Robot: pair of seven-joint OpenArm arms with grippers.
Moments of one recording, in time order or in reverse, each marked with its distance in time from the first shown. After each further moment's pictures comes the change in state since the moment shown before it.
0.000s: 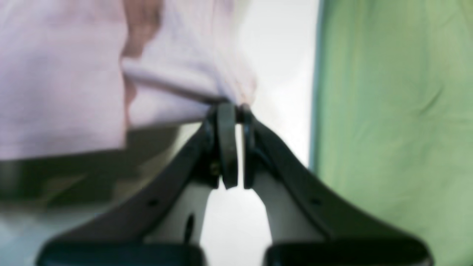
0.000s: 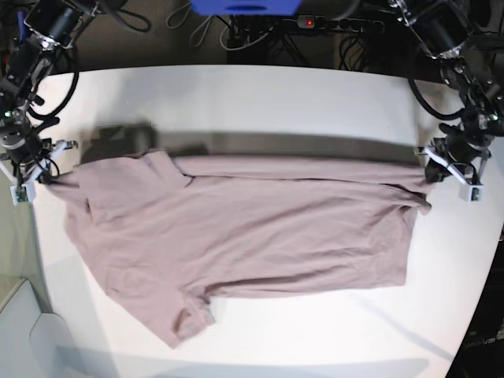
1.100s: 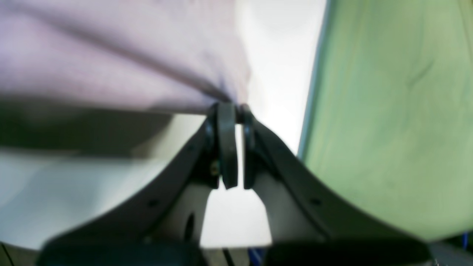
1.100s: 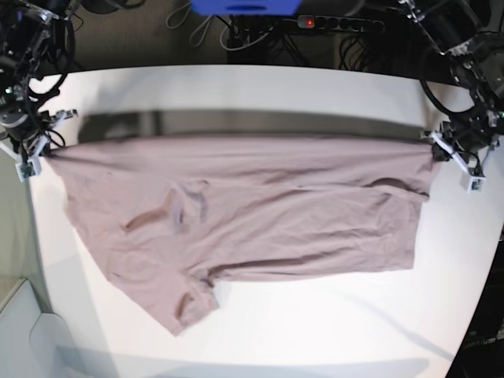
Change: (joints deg) left arm 3.5 -2.0 0.0 2.6 -0.4 0.0 12.8; right arm -10.6 1.6 -0.9 7.6 0.9 0.5 -5.5
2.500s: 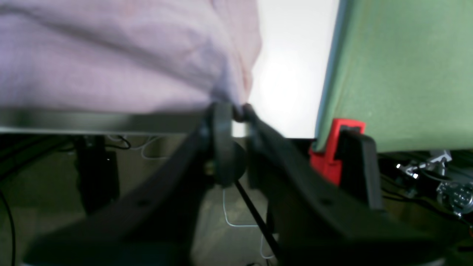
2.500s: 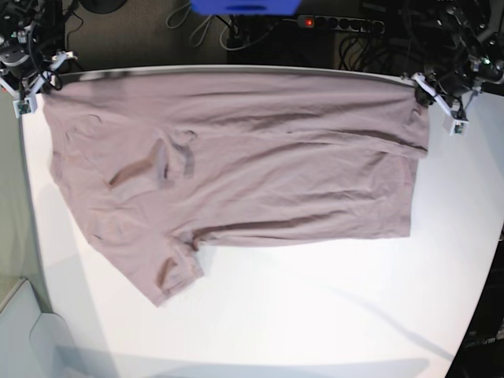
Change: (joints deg) left arm 15.3 4.3 -0.1 5.6 -1.3 0.2 -2.4; right arm -13.8 -4.7 6.6 -0.1 -1.1 0.0 6.2
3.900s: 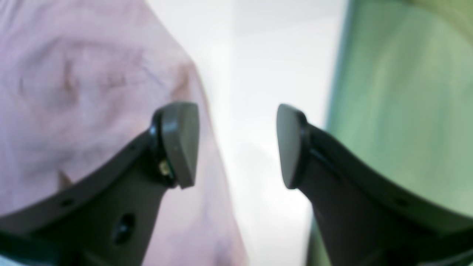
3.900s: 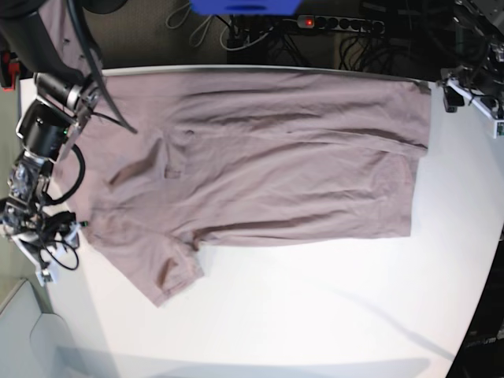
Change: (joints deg) left arm -1.3 3.2 -13.5 13.2 2.0 0.0 2.5; right arm 57.5 6.3 -12.0 -46.5 -20.0 -0.4 5.0
